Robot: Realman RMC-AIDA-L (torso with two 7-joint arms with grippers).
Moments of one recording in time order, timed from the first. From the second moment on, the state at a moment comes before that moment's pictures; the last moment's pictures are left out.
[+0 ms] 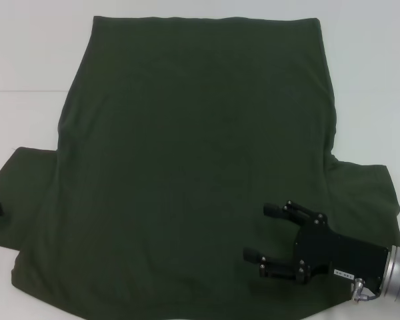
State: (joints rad) left arm -0.50 -1.92 0.42 0.76 2.59 1.32 -2.49; right arm 0.47 2.10 -0.76 -0.22 -1.74 -1.43 0.72
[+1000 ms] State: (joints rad) left arm -0.52 -1.94 0.42 0.75 2.59 1.32 -2.49; right arm 0.48 2.10 -0.76 -0.22 -1.74 -1.43 0.72
